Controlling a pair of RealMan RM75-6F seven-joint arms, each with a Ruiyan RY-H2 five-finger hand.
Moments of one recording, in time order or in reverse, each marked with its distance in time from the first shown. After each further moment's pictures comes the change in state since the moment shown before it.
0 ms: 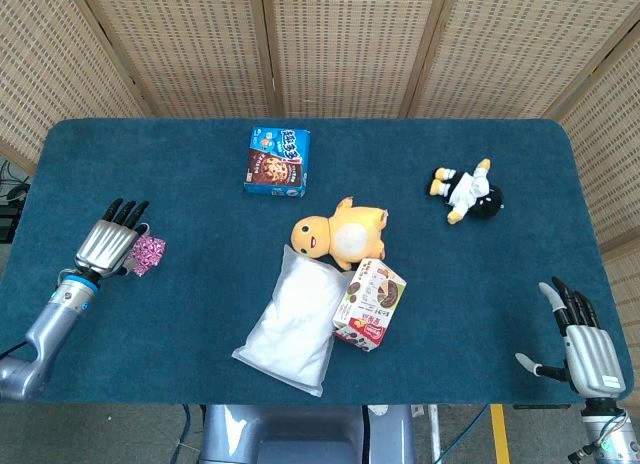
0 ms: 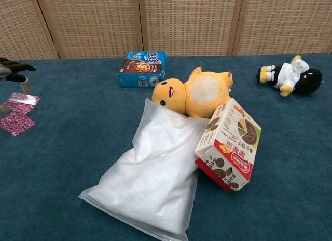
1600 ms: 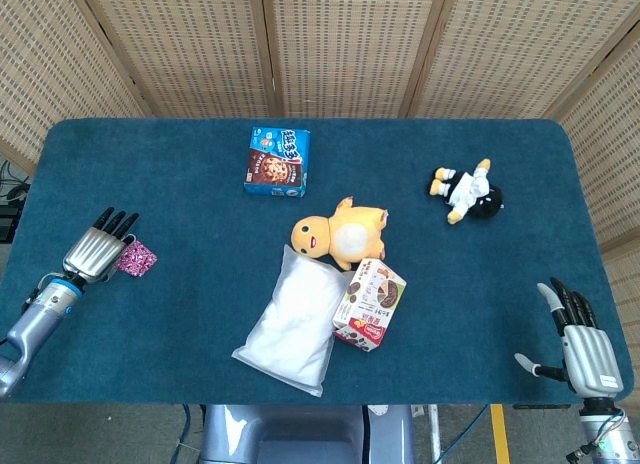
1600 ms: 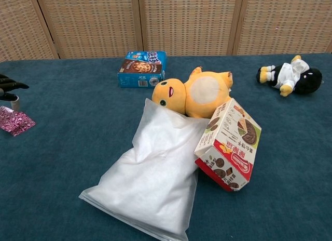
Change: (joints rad) left arm 0.035 -0.166 0.090 0.449 0.260 -0.001 -0.230; right arm 0.001 -0.007 0.001 0.001 0.005 -0.005 -0.022
